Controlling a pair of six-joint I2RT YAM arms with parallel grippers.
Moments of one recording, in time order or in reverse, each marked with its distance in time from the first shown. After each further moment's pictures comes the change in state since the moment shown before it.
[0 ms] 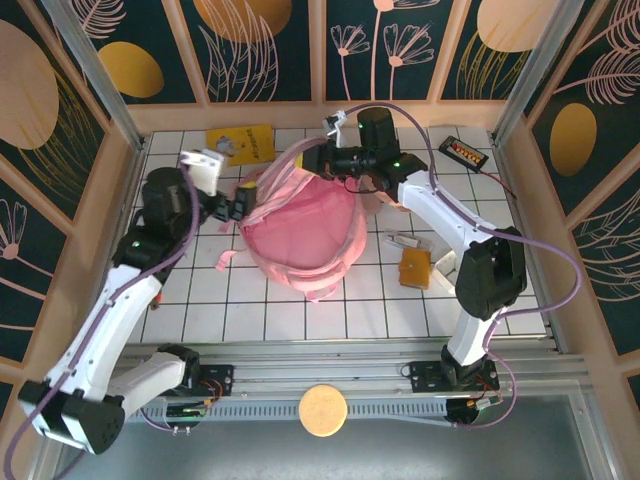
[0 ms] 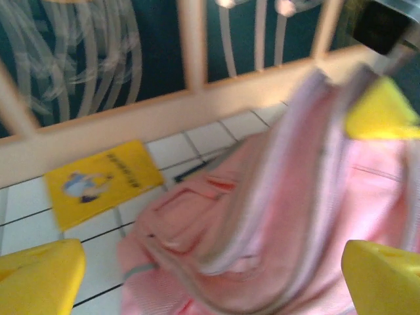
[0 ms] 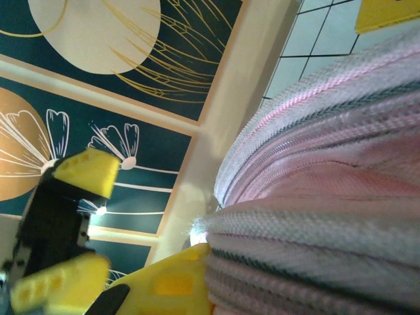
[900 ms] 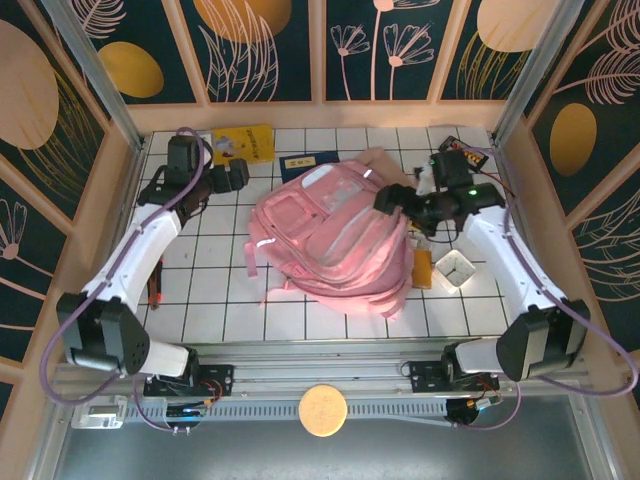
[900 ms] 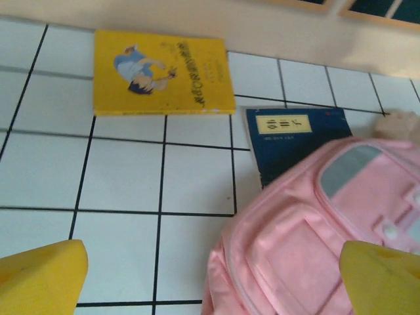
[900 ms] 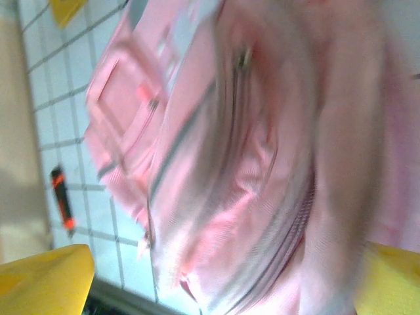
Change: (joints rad) left arm 0.181 0.398 0.223 -0.148 -0.143 -0.384; right arm -0.300 -0.441 -0.310 -0.721 0.421 -0.260
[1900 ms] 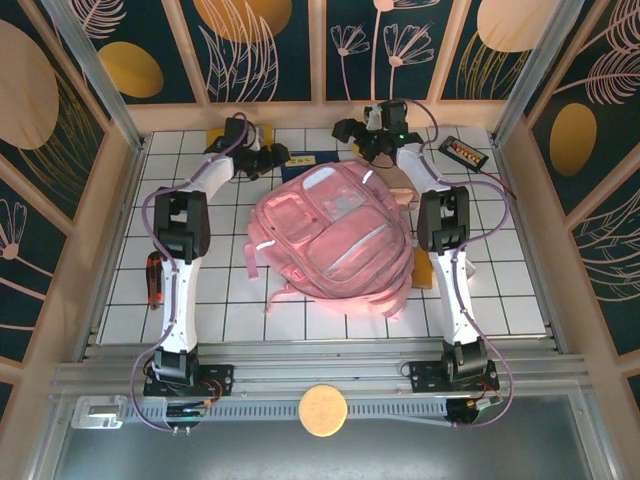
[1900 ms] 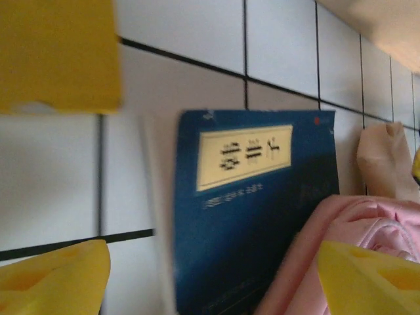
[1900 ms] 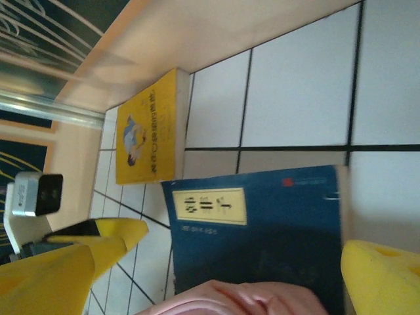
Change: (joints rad) left arm -0.012 0.999 0.751 0.063 0.474 -0.229; right arm 0.003 1.276 1.087 0.530 -0.272 0.083
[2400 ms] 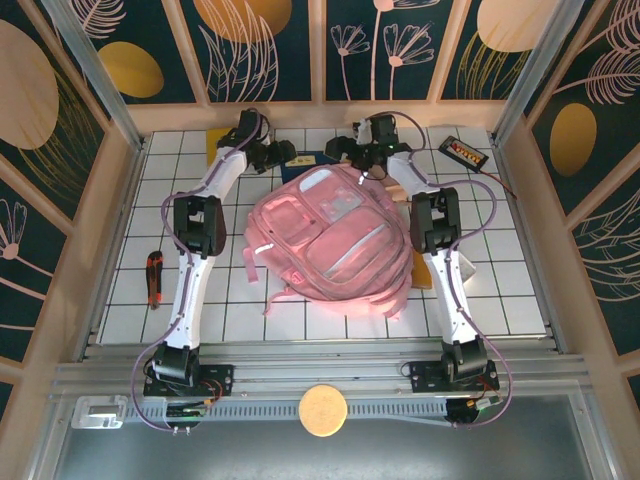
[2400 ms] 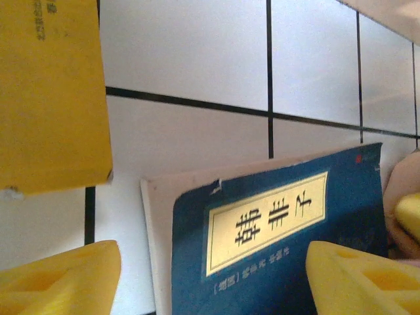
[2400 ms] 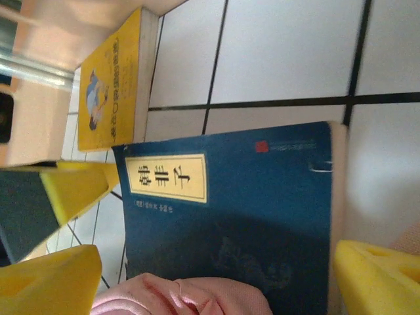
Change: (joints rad) left arm -0.034 0.244 0.446 -0.244 -0.126 0.045; right arm 0.041 0.079 -0.009 -0.001 -0.021 -0.105
